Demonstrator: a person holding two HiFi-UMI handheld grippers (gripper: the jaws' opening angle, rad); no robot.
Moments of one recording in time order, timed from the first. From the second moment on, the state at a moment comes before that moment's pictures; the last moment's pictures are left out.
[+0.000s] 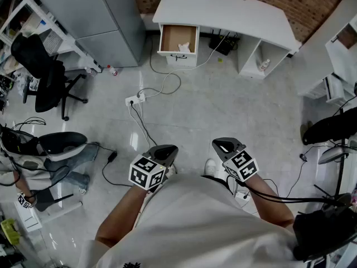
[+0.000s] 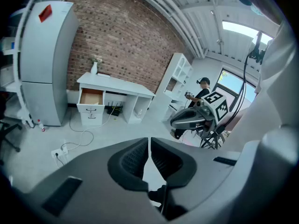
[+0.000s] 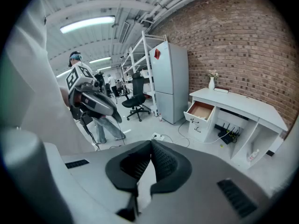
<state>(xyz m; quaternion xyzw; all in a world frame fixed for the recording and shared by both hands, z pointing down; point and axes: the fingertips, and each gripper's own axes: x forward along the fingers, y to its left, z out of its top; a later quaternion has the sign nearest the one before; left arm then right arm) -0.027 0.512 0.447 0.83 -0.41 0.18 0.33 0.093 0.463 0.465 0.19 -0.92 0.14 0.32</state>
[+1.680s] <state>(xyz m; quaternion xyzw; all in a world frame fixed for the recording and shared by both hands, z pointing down) -0.114 0.023 0.535 0.80 -0.44 0.23 0.33 0.063 0.052 0.509 0.27 -0.89 0.21 0.29</state>
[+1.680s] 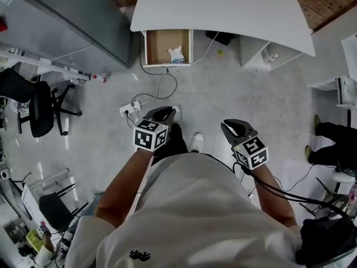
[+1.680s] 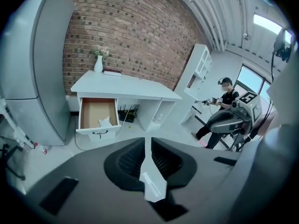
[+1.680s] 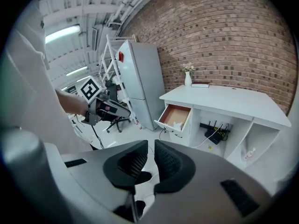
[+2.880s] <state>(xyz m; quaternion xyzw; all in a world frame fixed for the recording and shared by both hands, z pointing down) -0.219 -0.419 0.851 0.72 -0.43 0.39 0.38 0.052 -0.162 0.564 0.44 -0.74 0.37 0.35</state>
